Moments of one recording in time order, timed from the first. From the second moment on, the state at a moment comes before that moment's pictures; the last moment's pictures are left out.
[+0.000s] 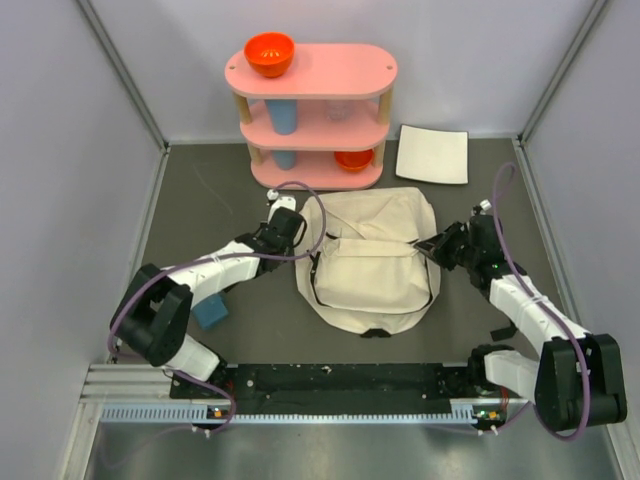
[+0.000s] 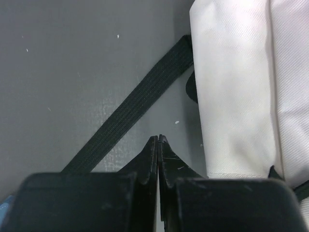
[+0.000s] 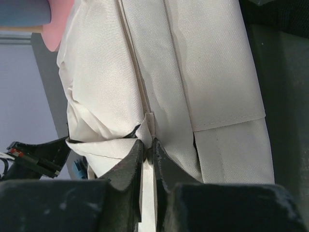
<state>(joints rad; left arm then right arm) -0.60 1.51 0.88 -0.25 -0.45 -0.36 0.12 1.10 0.53 -0.03 -0.29 0.92</state>
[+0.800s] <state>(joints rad) -0.21 1.05 0.75 -0.47 -0.31 -0.55 0.30 1.07 0.86 -0.20 -0.30 0.72</state>
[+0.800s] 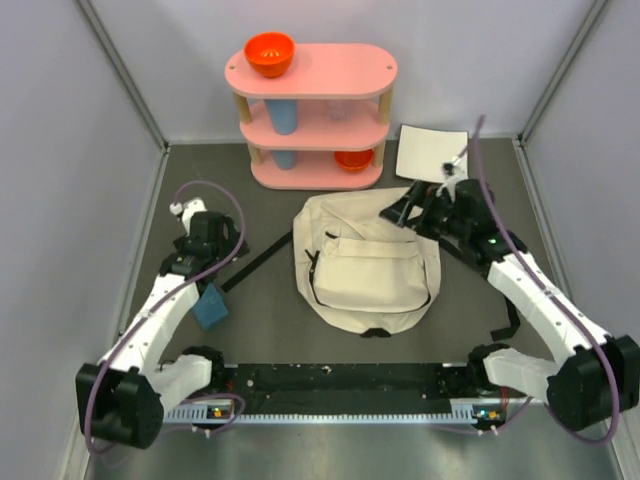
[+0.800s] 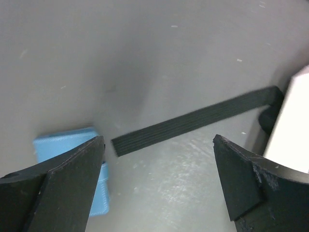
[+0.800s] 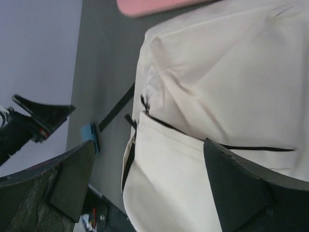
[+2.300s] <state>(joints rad) 0.30 0.92 0.34 -0.26 0.24 -0.71 0.82 1.58 0.98 0.03 -0.54 0.76</state>
